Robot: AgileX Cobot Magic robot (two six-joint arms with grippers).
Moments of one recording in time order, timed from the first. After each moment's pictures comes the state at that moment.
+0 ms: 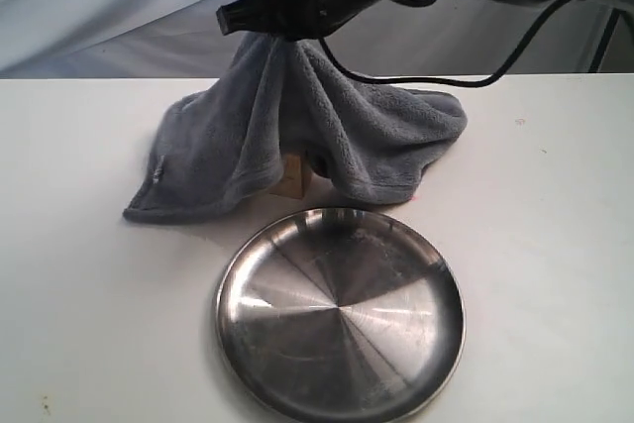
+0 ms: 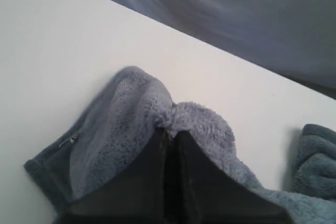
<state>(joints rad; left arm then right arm) -0.03 0.00 0.00 -0.04 0.14 0.01 0.60 1.98 -1.78 -0.06 0.54 0.11</state>
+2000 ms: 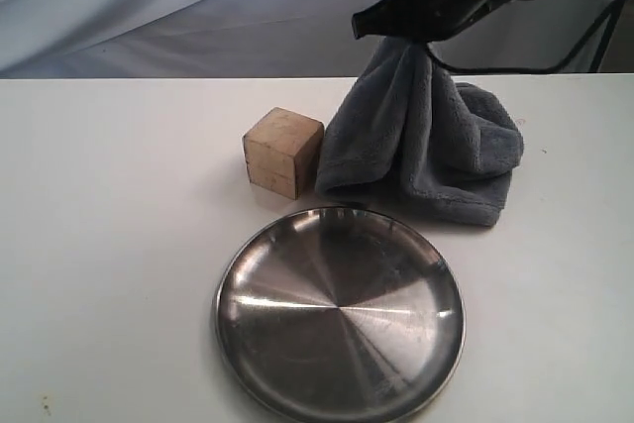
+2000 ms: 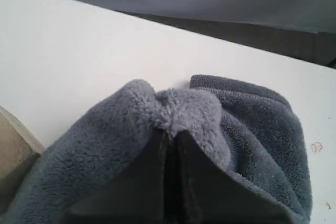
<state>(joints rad) -0.03 0.00 0.00 -0.04 0.14 0.01 0.42 2.00 -1.71 -0.40 0.67 0.39</state>
